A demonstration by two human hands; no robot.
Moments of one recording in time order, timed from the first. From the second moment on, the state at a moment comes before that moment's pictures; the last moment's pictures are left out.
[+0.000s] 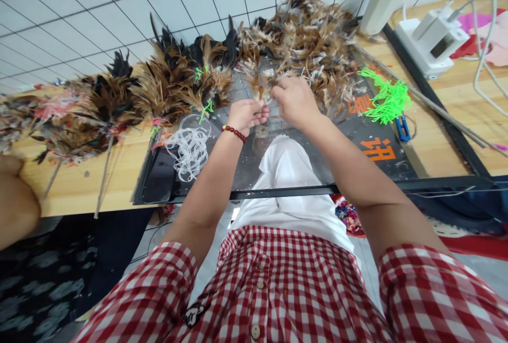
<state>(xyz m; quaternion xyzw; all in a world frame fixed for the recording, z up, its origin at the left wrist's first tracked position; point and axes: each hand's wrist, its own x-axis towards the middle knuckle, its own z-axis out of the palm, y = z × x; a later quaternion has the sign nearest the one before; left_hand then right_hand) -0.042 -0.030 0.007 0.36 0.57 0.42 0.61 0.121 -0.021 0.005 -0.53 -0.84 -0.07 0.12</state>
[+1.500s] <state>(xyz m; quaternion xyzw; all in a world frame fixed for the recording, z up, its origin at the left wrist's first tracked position) -0.044 -0.009 -0.015 0.29 0.56 0.57 0.52 0.108 0.024 0.007 -0.57 -0.81 0.00 0.15</state>
